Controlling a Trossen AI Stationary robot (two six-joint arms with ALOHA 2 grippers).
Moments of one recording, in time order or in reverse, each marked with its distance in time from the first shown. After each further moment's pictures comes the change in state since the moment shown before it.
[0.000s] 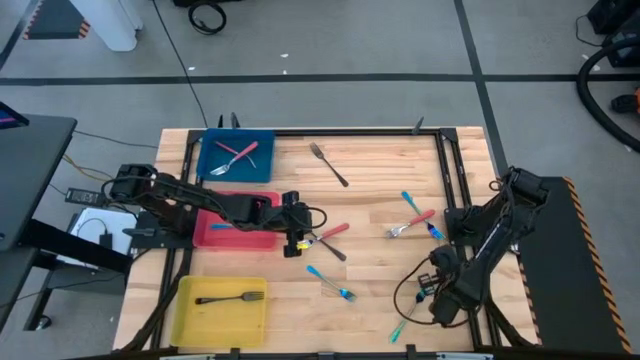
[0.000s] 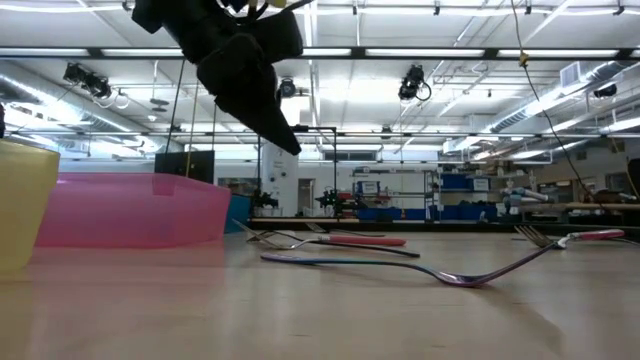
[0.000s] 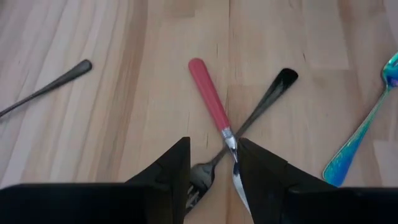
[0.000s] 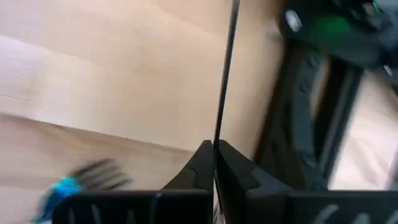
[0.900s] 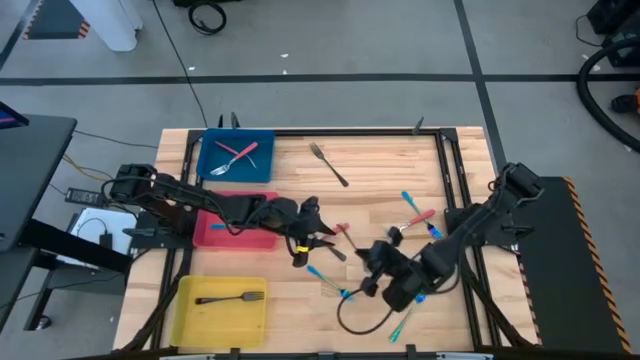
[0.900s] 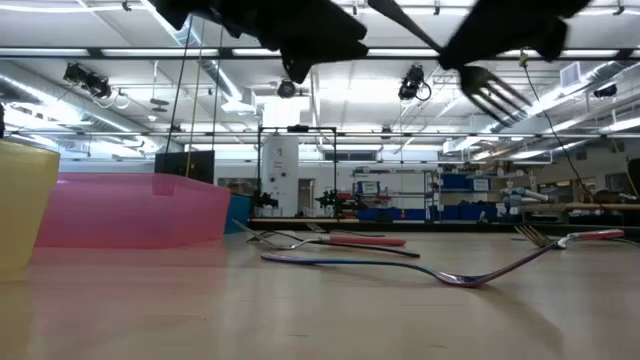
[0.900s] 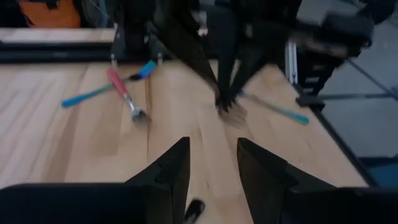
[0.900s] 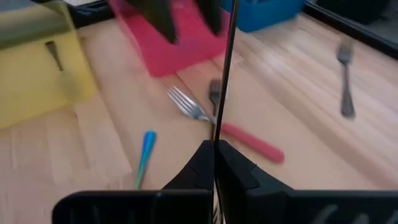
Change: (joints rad) left arm -0.010 -0.003 0.000 0.463 0.265 0.002; right arm -0.317 -0.011 0.127 0.727 0.934 -1.303
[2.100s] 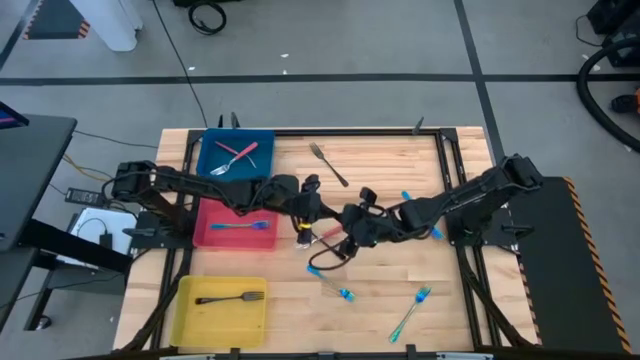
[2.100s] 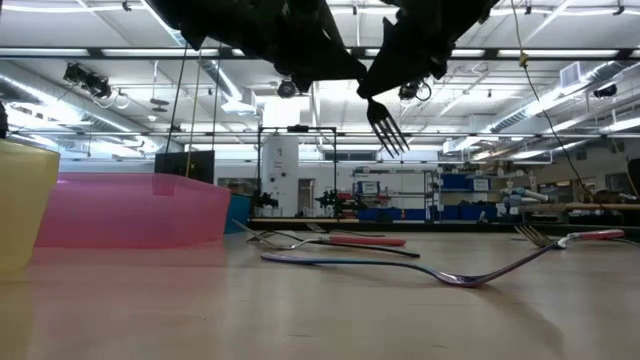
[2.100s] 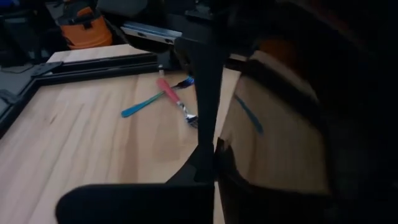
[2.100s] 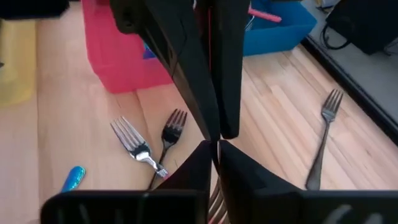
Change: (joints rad) left arm 0.161 -0.002 0.000 0.003 0.047 0.171; right arm -0.375 -0.046 0.002 0.192 -0.296 -0.601
